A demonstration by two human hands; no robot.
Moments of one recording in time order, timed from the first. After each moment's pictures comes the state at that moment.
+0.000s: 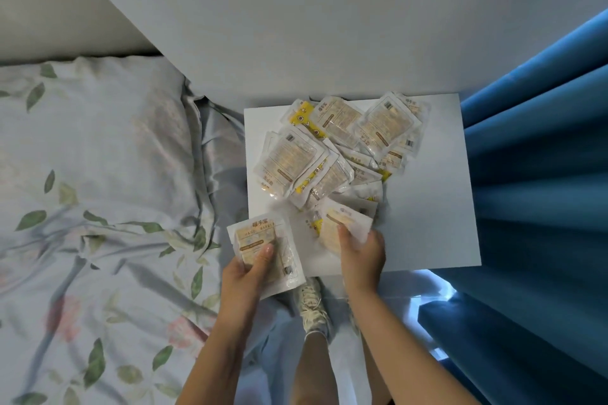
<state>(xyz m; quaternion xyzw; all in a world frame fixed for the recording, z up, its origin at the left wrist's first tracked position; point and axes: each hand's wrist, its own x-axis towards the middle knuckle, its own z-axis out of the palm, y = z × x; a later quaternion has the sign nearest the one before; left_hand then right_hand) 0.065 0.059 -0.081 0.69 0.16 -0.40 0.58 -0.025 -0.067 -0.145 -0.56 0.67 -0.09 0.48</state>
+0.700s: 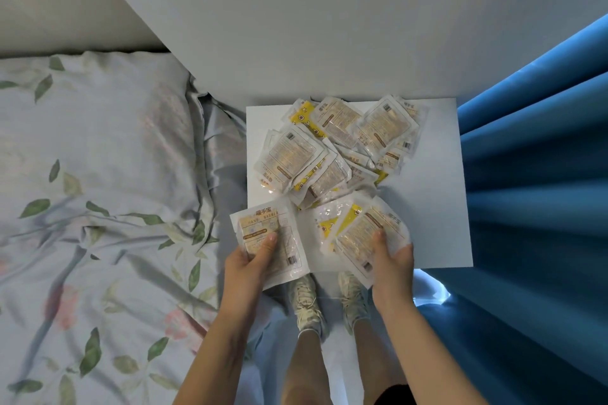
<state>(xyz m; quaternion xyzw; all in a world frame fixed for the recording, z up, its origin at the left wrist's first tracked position) 0.060 0.044 -0.064 0.67 0.17 -0.38 0.61 -0.065 -0.092 -0.118 -0.34 0.68 -0.15 0.63</state>
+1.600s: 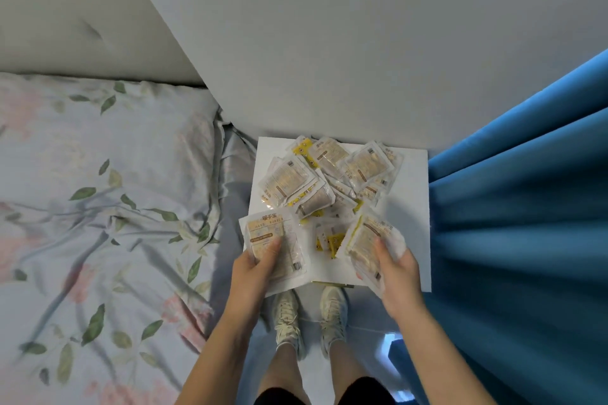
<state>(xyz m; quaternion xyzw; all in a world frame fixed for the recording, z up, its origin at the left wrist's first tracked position) 0.027 0.024 0.011 0.70 0.16 -0.36 0.59 -0.092 -0.148 -0.025 -0.40 0.58 -0.09 0.71</state>
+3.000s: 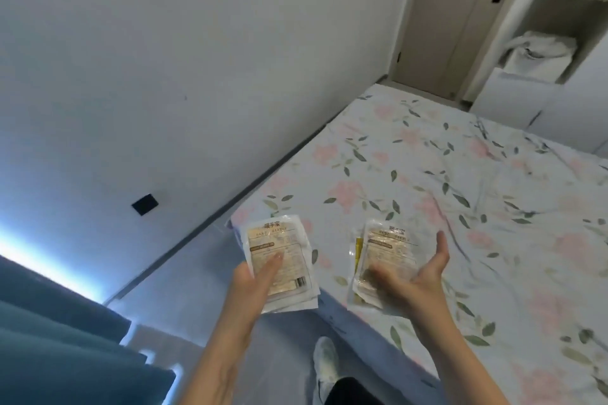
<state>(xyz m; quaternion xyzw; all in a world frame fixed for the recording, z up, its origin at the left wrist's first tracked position) -0.759 0.549 0.311 0.37 0.60 0.43 0.57 -0.533 0.531 0.305 -0.64 -0.34 0.47 0.50</state>
